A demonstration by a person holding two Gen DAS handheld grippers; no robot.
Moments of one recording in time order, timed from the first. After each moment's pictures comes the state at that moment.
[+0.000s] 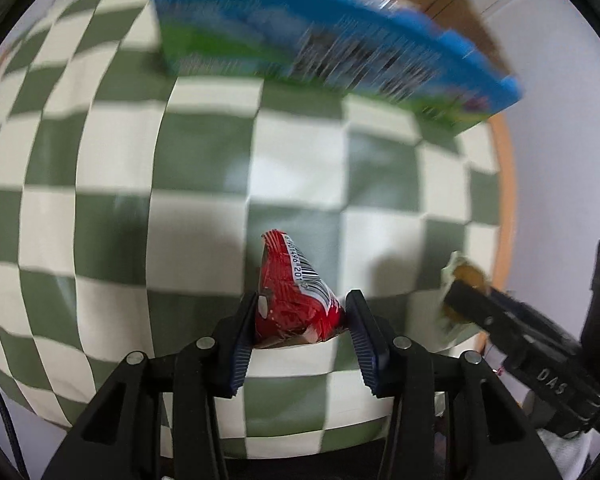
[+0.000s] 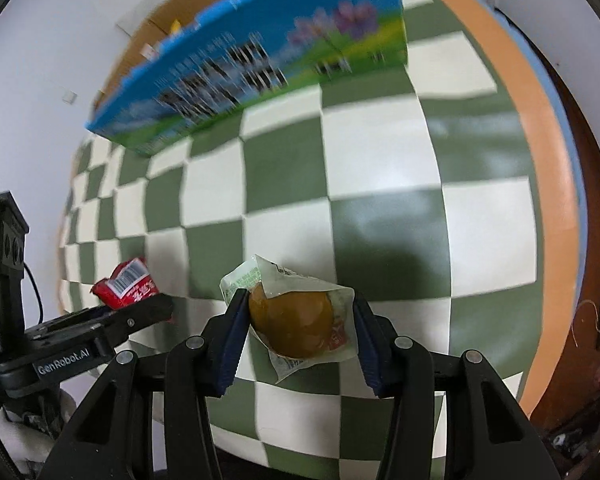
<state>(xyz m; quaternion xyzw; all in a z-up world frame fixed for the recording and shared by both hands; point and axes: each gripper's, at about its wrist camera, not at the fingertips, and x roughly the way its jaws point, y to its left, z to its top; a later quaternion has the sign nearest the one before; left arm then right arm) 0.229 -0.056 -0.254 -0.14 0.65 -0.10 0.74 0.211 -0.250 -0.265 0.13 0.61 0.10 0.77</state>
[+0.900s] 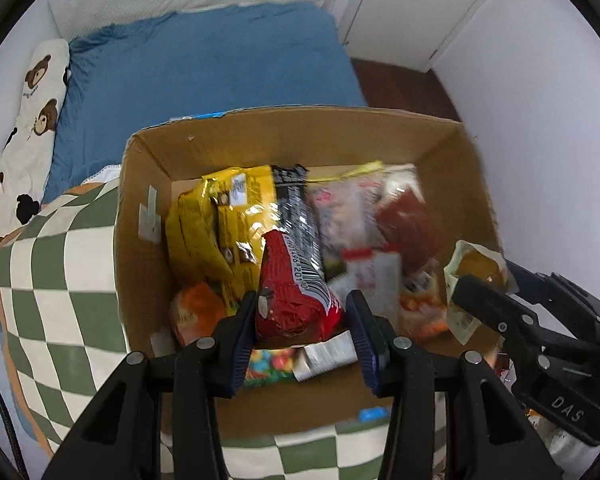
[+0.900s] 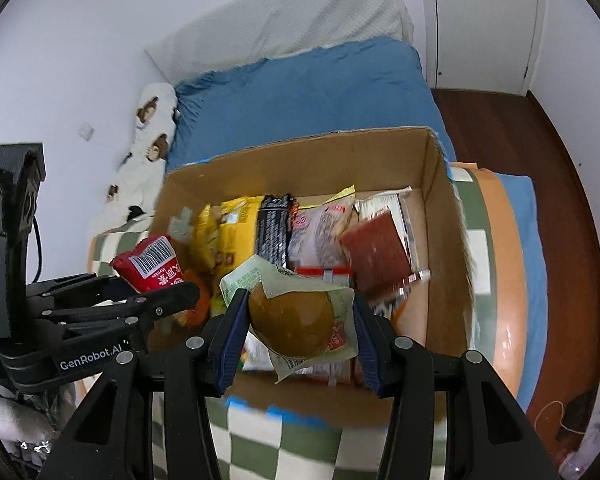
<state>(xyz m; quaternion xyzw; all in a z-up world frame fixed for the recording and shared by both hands) 0.541 -0.042 -0.194 -0.05 0.64 -0.10 0.76 0.496 -0.208 -0.144 0.07 0.57 0.13 0.81</state>
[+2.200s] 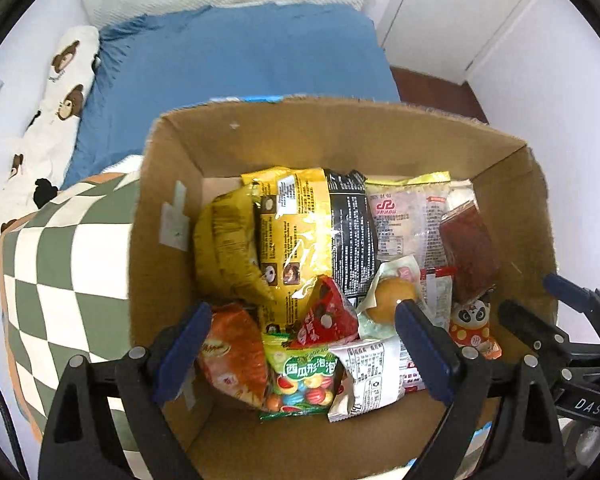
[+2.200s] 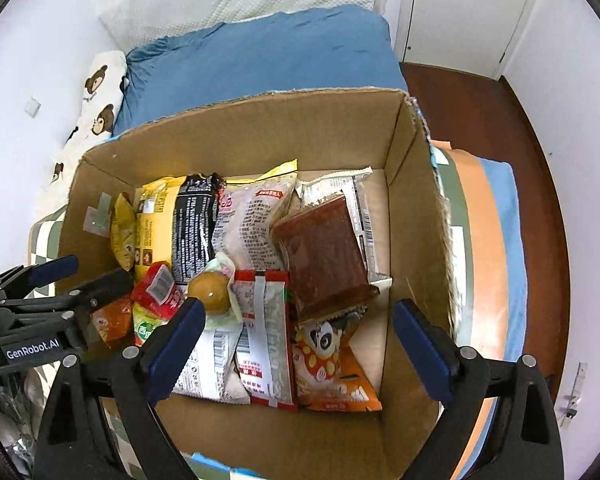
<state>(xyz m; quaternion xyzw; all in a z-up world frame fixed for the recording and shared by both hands) 0.529 -0.001 -0.217 -0.05 0.62 -0.04 0.78 0.529 -0.223 -0.189 0.02 0.62 0.06 0.79</state>
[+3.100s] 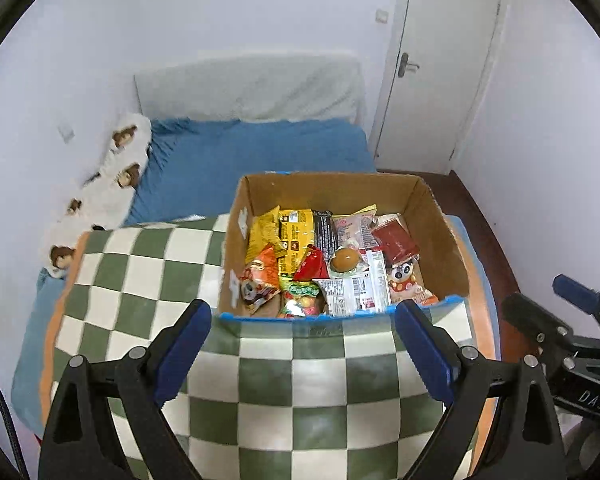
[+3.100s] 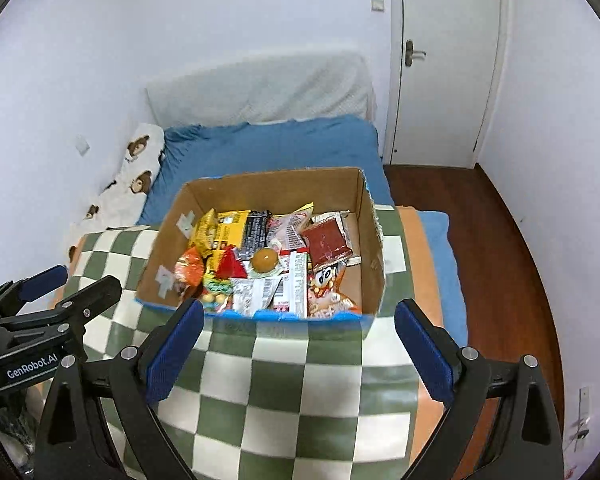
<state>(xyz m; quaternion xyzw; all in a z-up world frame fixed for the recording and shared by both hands) 0.306 -0.009 -0.074 -0.03 0.43 -0.01 0.90 0.301 -0.231 -0.037 0.00 0.43 0.07 0.90</state>
